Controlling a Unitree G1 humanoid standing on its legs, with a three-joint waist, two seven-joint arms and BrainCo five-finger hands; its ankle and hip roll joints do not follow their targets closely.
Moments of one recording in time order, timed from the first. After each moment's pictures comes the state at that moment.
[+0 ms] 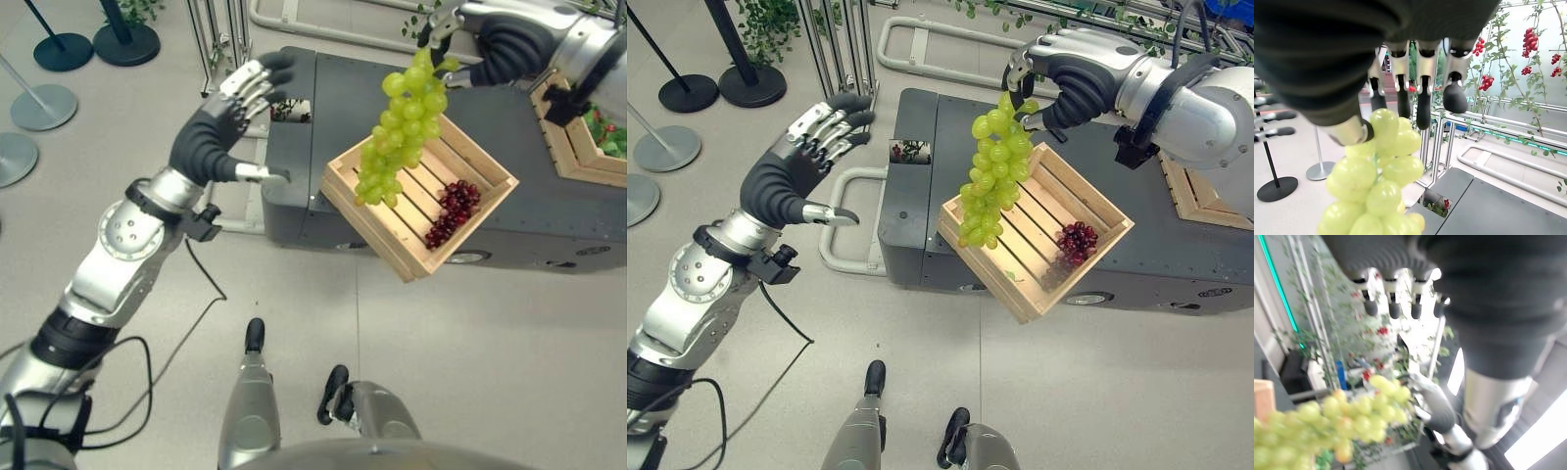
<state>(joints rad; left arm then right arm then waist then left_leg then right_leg) -0.38 0.79 -0.14 -0.26 -0.56 -0.22 -0.11 -1.33 -1.39 0.82 0.00 0.04 -0.18 0.19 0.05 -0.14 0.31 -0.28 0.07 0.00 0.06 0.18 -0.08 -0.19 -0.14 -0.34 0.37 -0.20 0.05</state>
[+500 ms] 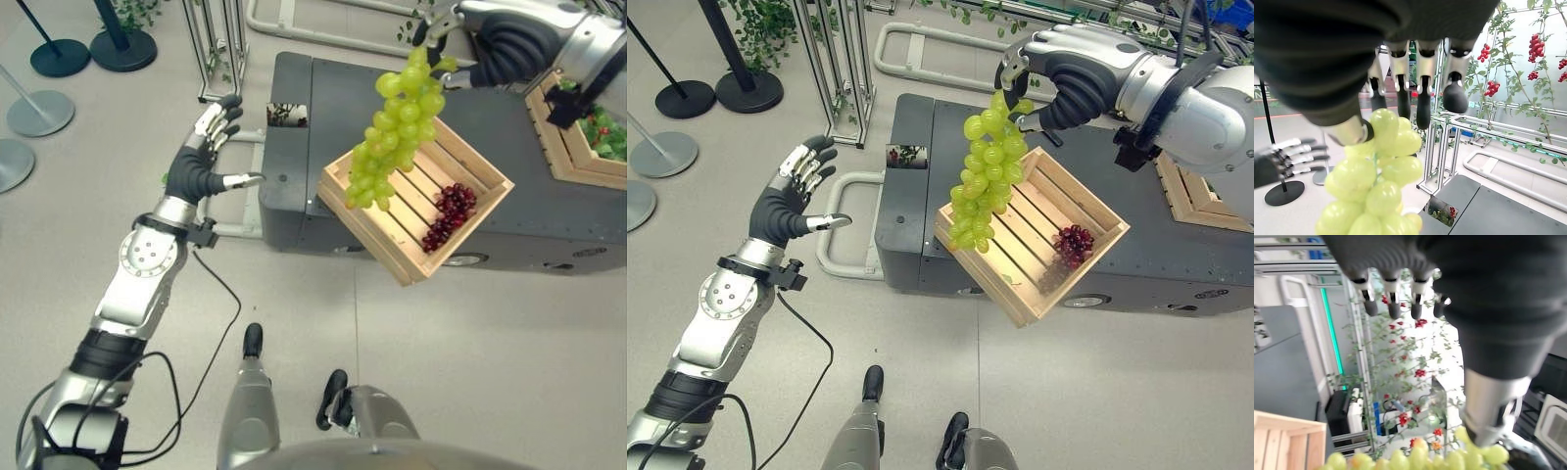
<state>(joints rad) -0.36 0.64 -0.16 -0.02 -0.40 -0.20 -0.04 -1.30 -1.37 0.76 -0.06 0.05 -0.18 0.21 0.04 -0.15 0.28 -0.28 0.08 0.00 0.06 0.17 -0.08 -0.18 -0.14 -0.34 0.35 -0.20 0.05</state>
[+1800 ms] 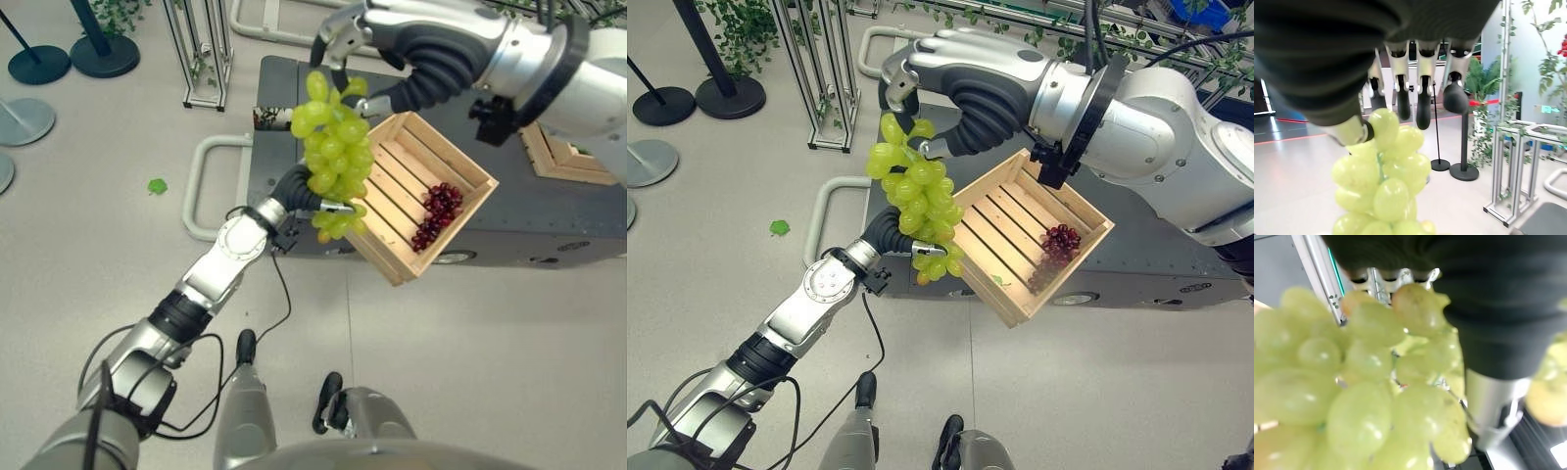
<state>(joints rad) -0.60 0.51 -0.50 0.09 -0.30 -0.14 -0.08 -1.38 -1.19 0.75 -0.22 0.11 -0.20 0.21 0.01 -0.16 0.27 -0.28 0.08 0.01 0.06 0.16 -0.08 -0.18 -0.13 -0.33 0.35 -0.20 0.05</state>
